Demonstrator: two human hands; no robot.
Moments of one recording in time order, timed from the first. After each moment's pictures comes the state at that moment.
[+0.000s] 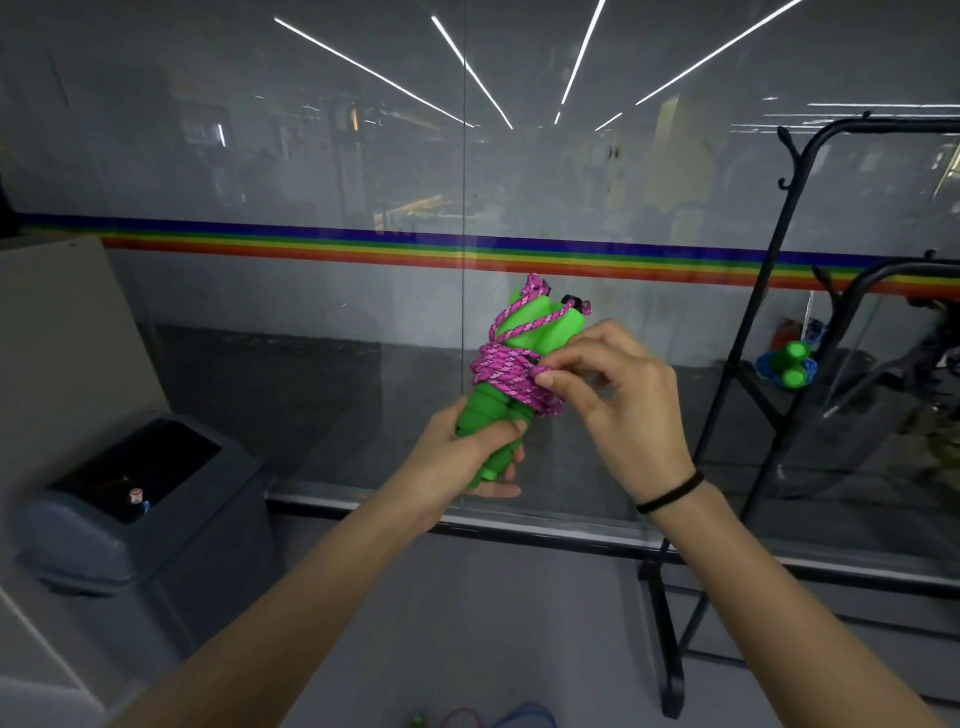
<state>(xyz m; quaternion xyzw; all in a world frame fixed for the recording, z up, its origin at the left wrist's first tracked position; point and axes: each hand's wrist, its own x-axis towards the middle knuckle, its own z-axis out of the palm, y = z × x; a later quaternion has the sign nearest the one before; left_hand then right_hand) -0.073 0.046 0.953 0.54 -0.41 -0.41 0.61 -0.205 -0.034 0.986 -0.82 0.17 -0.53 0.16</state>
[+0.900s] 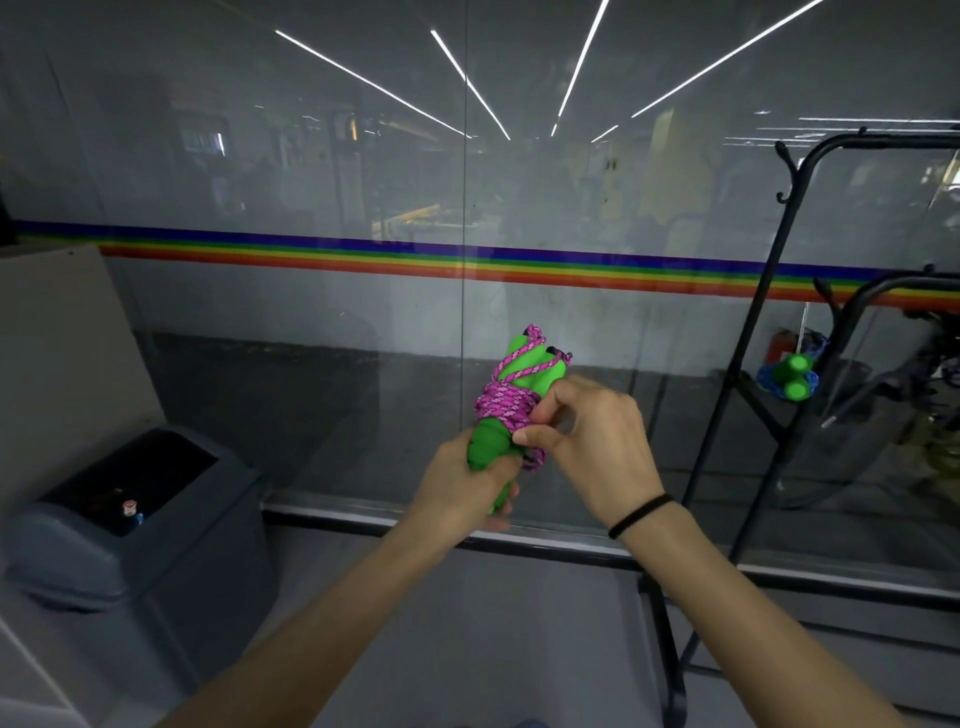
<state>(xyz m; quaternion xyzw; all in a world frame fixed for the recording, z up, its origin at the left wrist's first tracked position) -0.074 0.043 0.940 0.64 -0.40 -0.32 0.57 -0.184 -0.032 0.972 -0.84 0.30 -0.41 0.16</state>
